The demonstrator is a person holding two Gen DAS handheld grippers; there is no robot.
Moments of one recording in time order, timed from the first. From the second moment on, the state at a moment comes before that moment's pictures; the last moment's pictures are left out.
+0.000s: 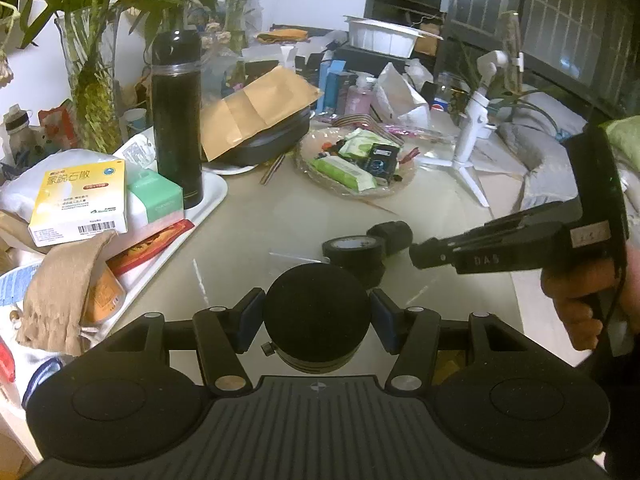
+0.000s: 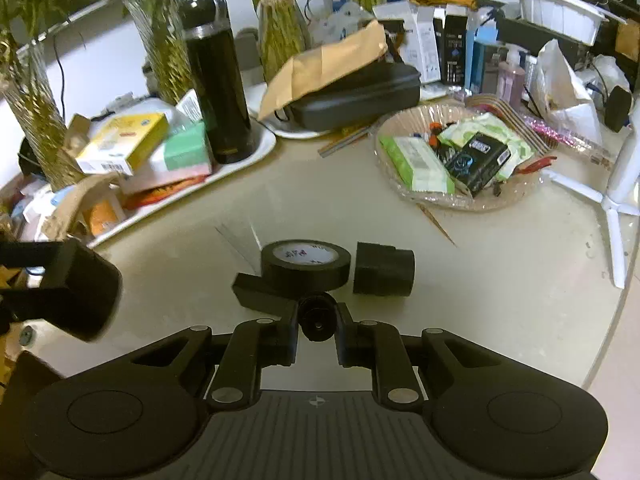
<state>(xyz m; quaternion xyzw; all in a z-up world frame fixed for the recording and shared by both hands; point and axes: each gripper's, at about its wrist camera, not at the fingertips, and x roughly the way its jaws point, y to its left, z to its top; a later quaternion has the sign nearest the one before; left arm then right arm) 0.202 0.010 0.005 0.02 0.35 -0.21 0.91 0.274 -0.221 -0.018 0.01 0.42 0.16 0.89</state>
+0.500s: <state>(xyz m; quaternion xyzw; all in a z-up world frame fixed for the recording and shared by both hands) 0.165 0.007 0.008 0.01 0.33 -0.22 0.92 0.222 -0.228 0.008 0.05 0.38 0.19 0.90</state>
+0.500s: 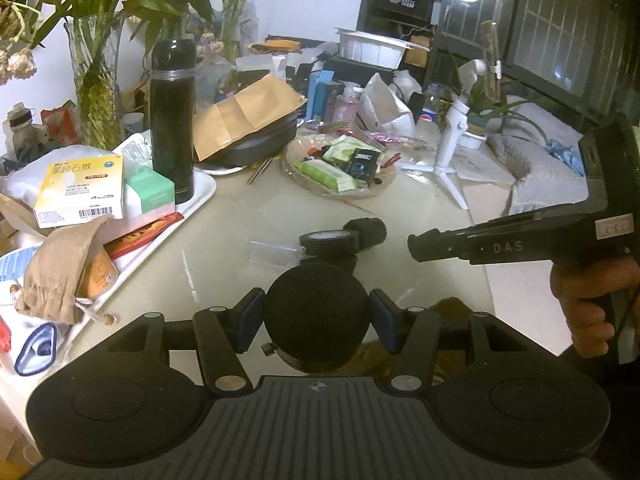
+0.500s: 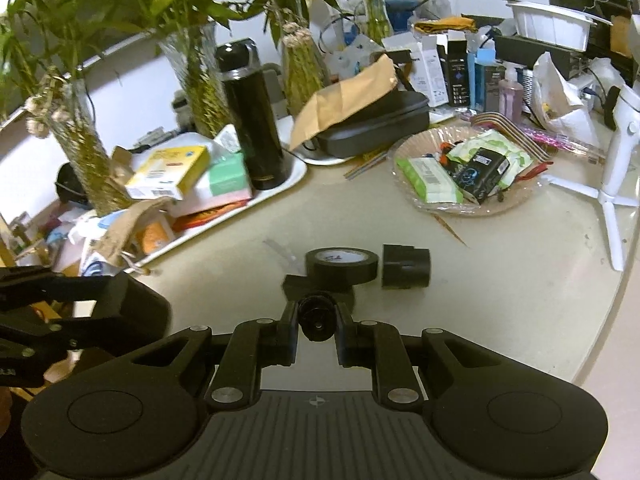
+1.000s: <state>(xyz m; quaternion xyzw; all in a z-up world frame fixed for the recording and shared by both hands) 0.123 -0.001 0.006 0.00 0.34 -0.22 0.91 0.176 -0.228 0.014 0.07 0.38 0.21 0.90</state>
